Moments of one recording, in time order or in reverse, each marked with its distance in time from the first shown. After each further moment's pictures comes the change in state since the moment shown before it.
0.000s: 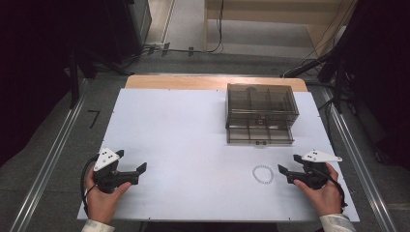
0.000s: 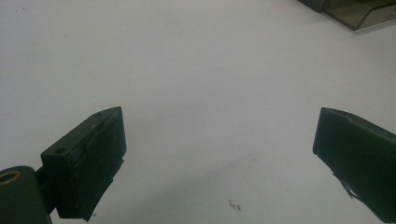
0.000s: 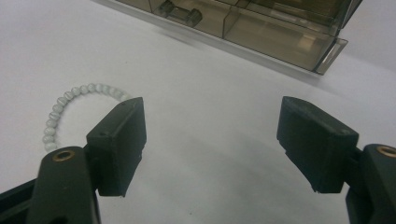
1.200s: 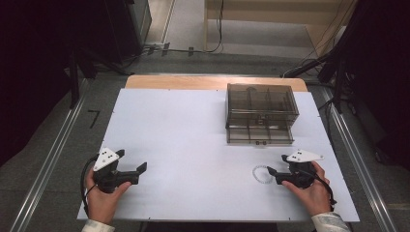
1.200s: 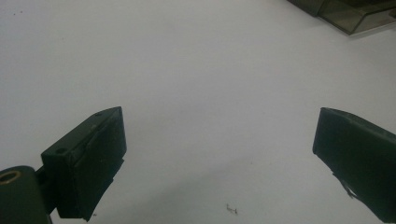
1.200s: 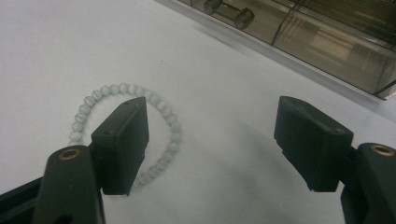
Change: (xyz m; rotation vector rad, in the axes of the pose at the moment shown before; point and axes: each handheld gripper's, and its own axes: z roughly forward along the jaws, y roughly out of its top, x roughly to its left) left arm 0.000 0.001 0.000 -0.007 -0.009 -0.002; right arm 0.025 0.010 0.018 0.046 0.023 -0.095
